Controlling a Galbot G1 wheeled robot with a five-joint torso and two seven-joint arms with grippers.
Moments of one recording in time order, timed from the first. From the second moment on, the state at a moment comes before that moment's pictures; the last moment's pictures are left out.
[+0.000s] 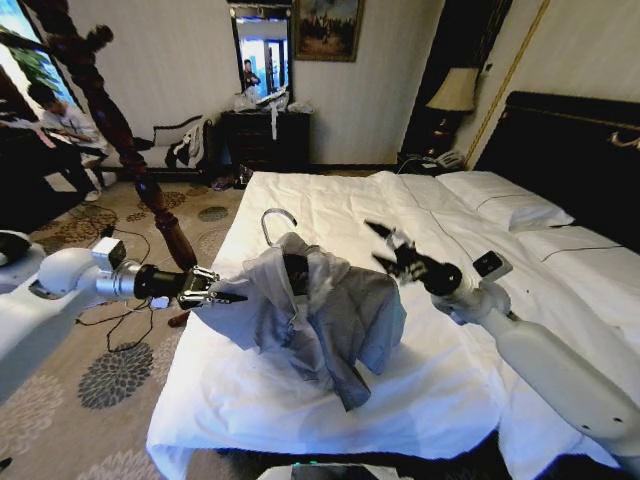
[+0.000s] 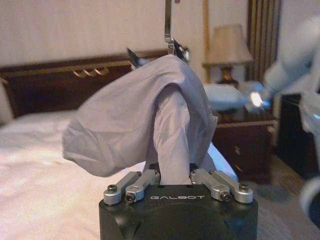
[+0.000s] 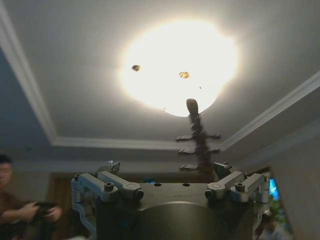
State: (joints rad) left arm 0.74 -0.37 -0.33 -1.78 -1.02 0.16 1.27; right arm -0.82 0.63 0.24 1.93 1.47 0.17 -0.84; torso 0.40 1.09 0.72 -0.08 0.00
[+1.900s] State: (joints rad) left arm 0.06 -0.33 -0.02 -1.33 -1.44 0.44 0.33; right arm -0.87 0.67 0.30 1.89 1.23 0.23 -0.72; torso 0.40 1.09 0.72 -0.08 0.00
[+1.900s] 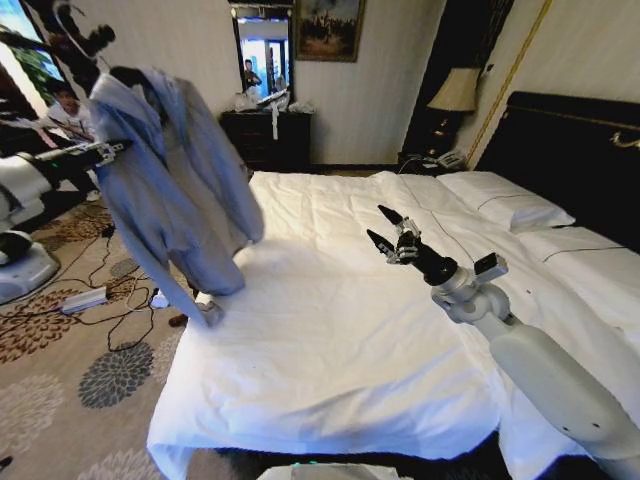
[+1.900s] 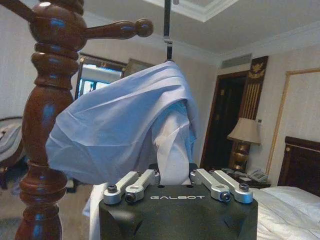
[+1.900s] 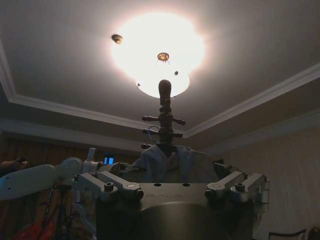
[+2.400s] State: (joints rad) left arm -0.25 -0.45 0.23 -1.14 -1.45 0.51 0.27; right arm -0.88 0.66 0.32 1.88 1.23 0.24 -0.74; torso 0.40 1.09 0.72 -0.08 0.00
